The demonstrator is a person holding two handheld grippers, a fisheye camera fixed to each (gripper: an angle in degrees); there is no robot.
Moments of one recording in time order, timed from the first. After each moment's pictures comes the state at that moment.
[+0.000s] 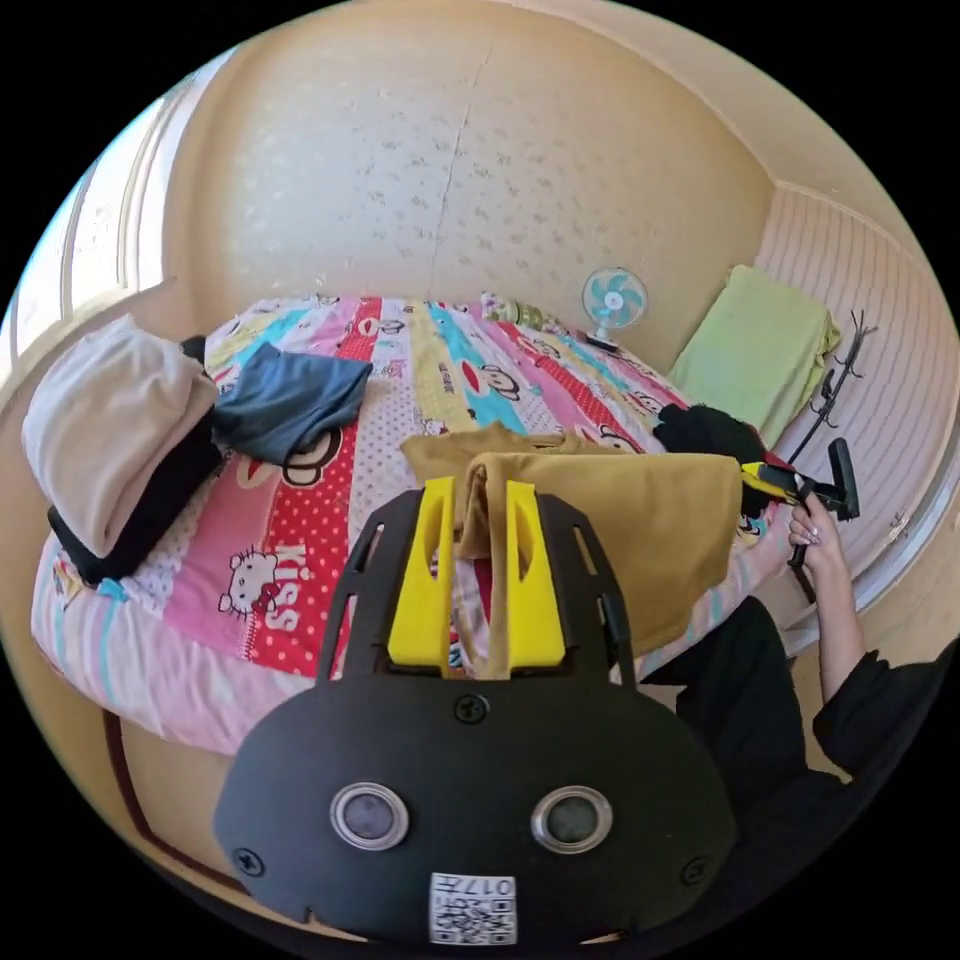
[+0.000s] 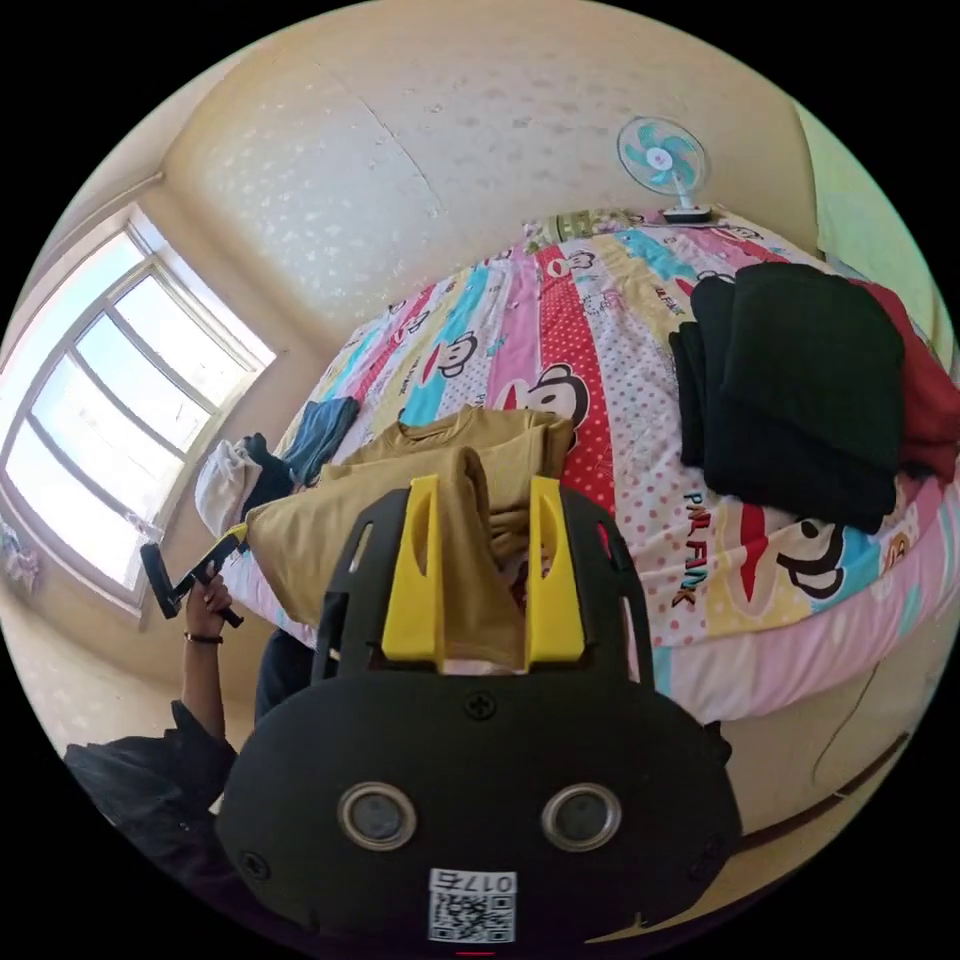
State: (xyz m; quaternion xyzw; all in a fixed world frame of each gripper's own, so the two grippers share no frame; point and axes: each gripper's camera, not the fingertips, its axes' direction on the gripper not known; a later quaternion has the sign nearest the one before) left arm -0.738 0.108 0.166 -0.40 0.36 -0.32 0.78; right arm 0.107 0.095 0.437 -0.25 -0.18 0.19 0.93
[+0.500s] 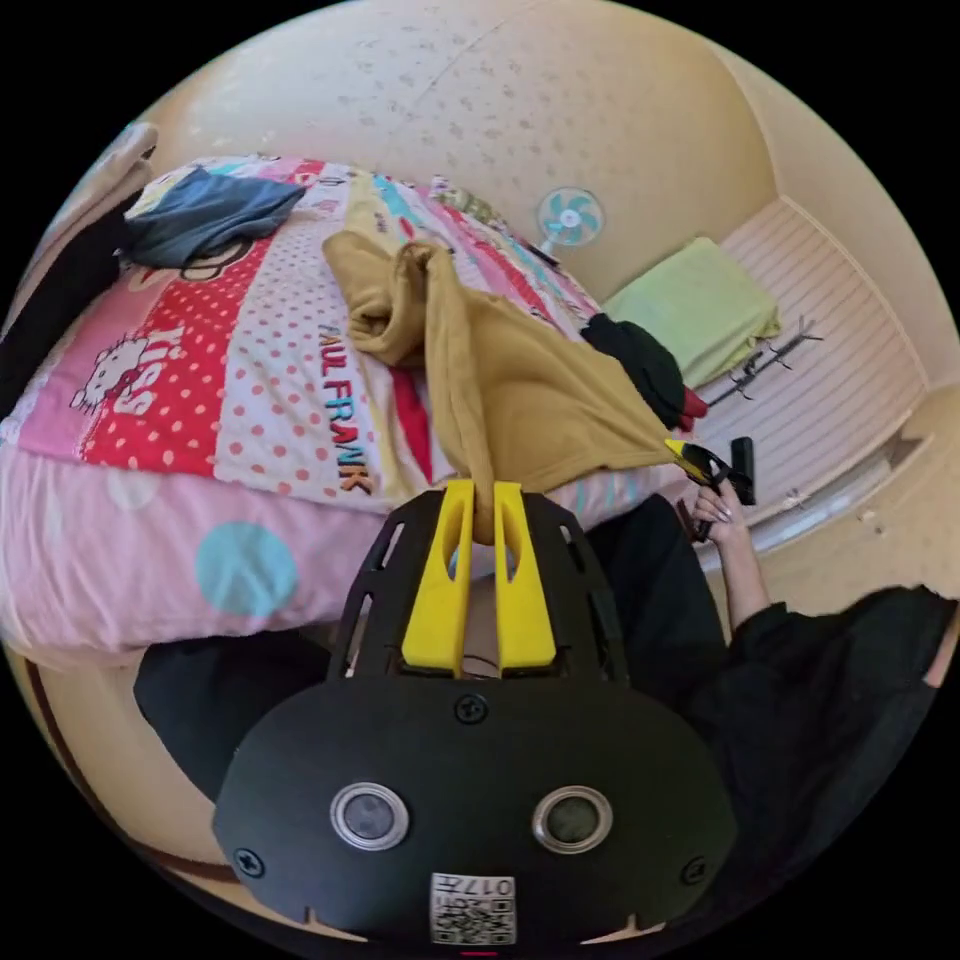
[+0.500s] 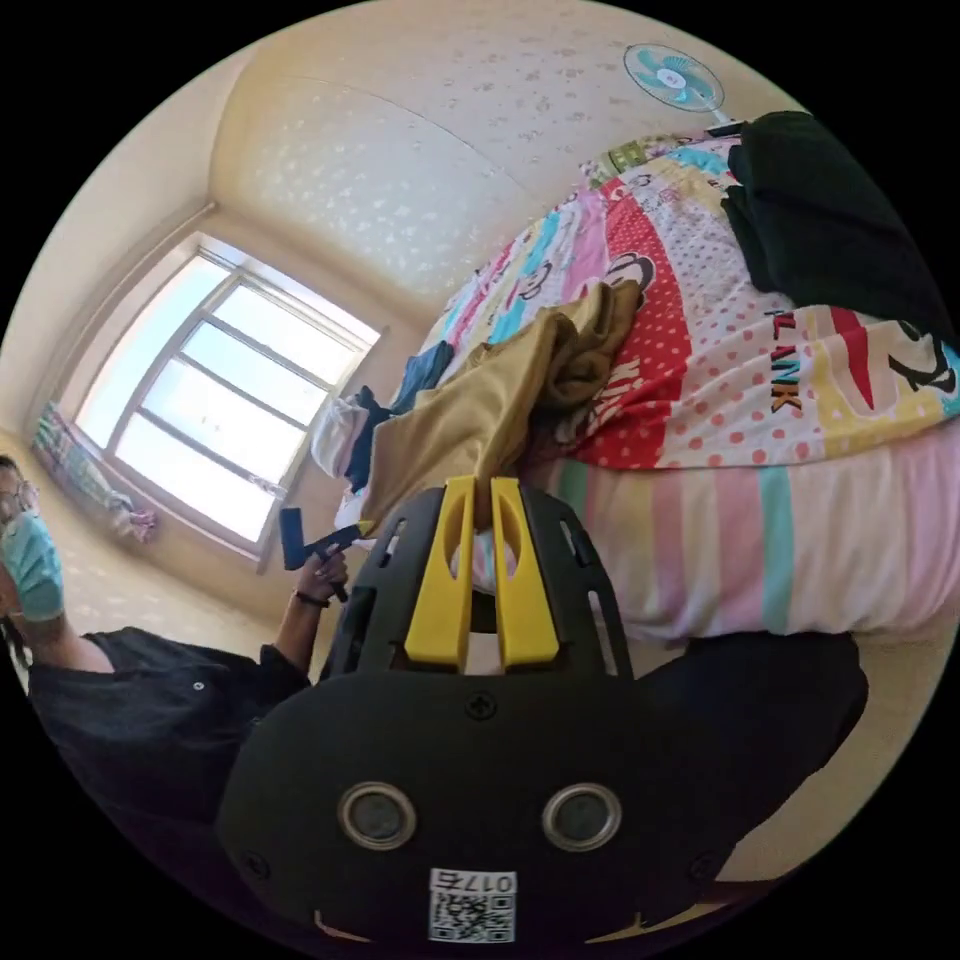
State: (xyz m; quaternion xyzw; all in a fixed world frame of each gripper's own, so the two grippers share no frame) left arm -0.758 0.166 0.042 -0.40 0.55 -0.35 0.65; right arm 0.138 0.210 0.338 -0.15 -0.51 0.20 0.83
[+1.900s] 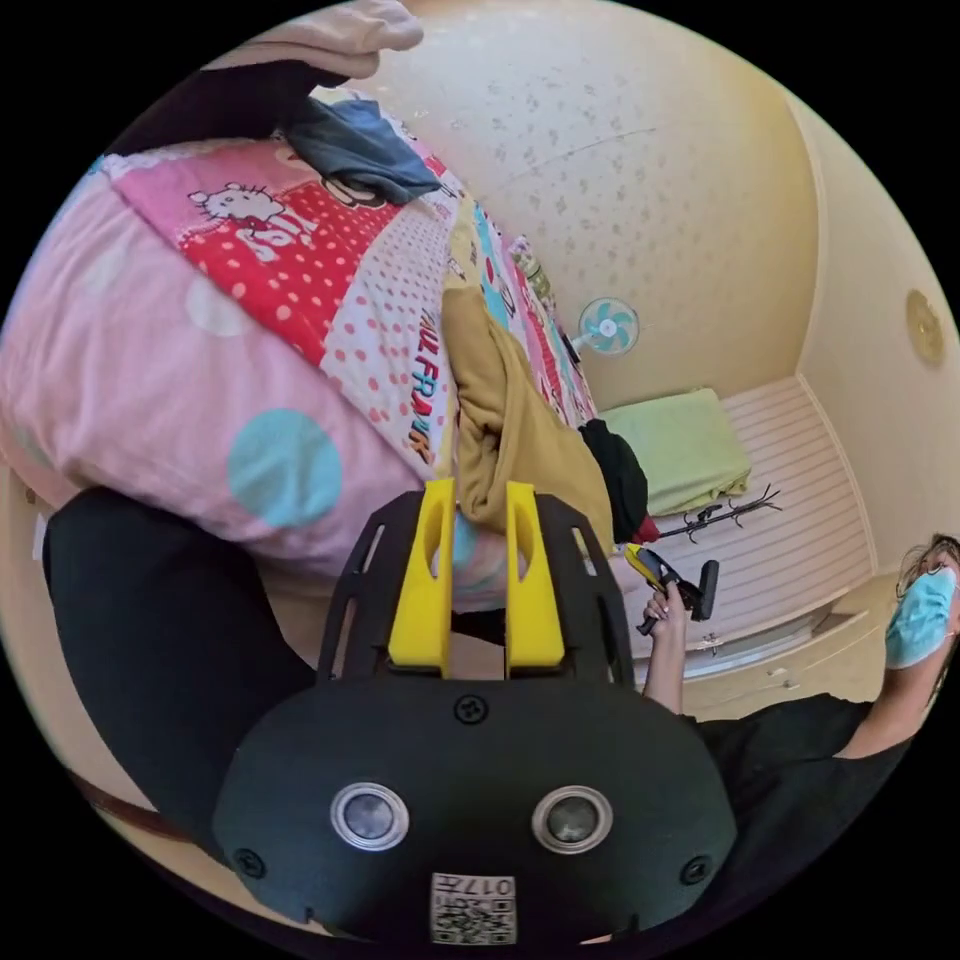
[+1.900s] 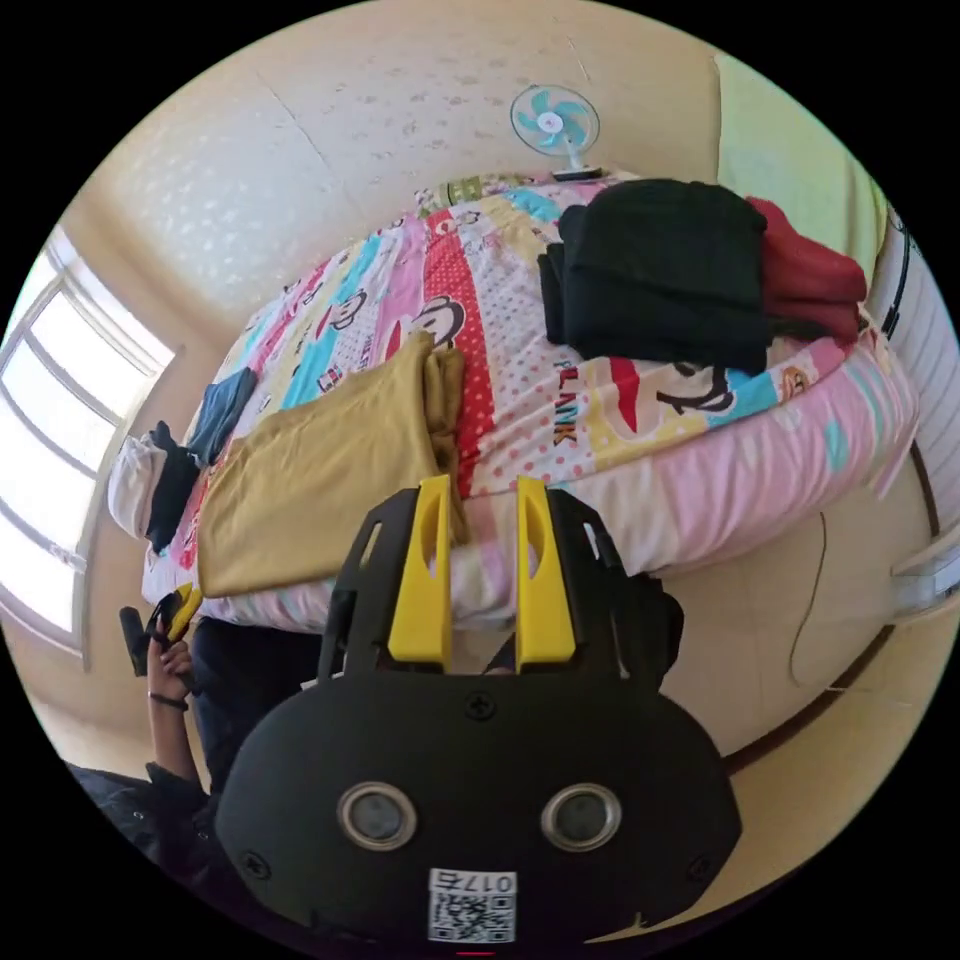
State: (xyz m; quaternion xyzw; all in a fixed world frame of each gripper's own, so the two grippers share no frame) left arm -0.751 0.268 0.156 -0.41 0.42 -0.58 0.56; right arm 0.044 0.150 0.376 -0.21 -0.03 0.18 0.96
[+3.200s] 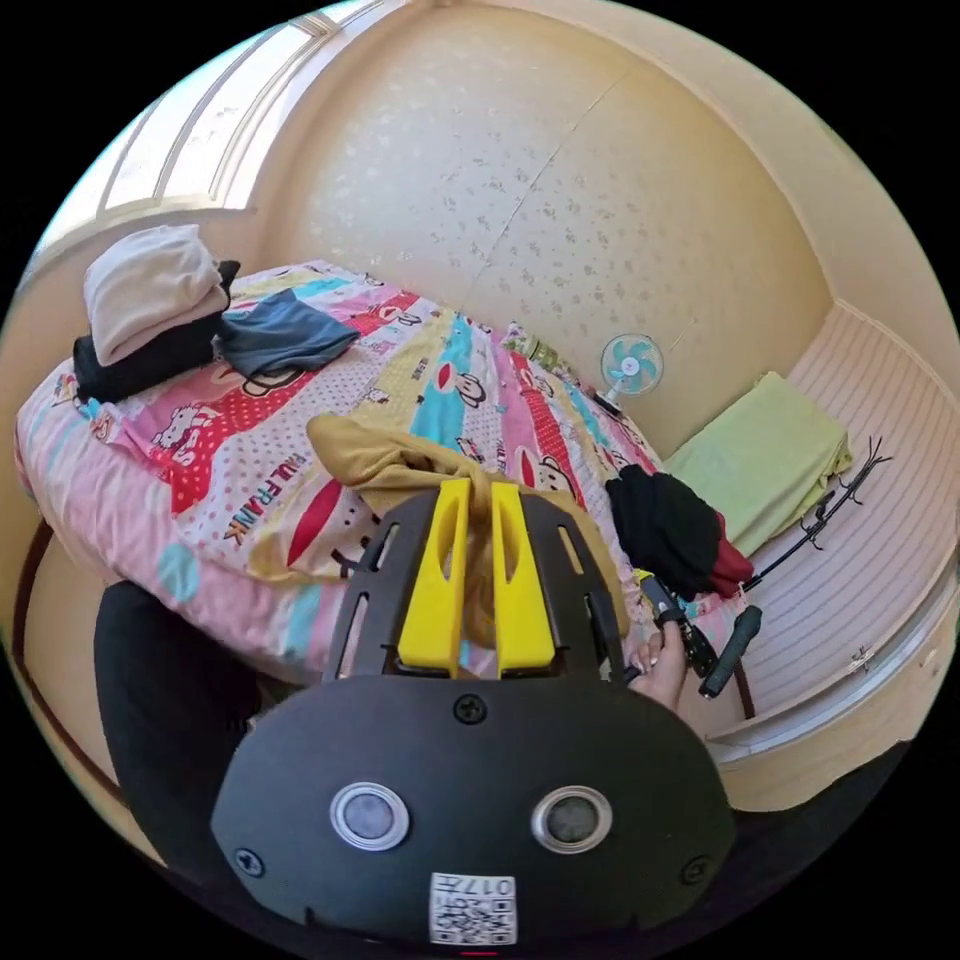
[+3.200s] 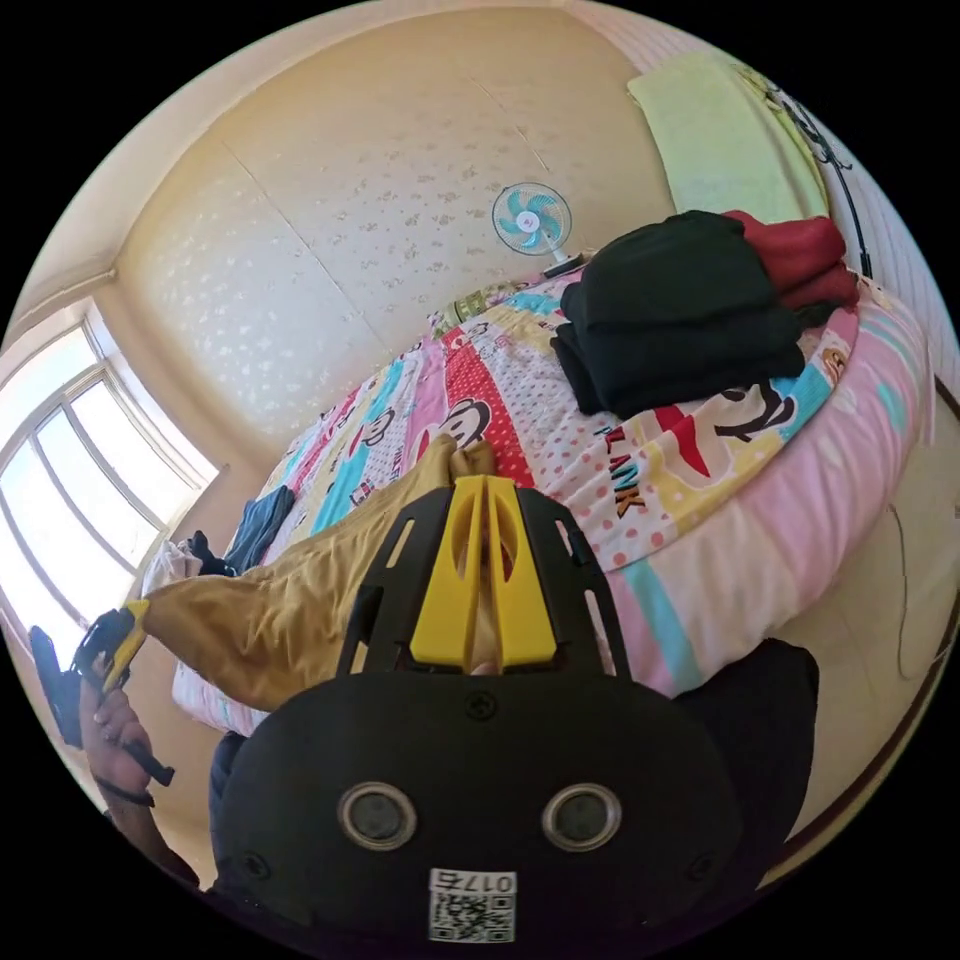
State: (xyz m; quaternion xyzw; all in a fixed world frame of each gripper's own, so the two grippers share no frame) left arm -0.488 0.141 0.106 -0.36 0.29 -0.46 0.76; right arm 0.018 0.218 0.382 -0.05 -0.02 0.32 0.95
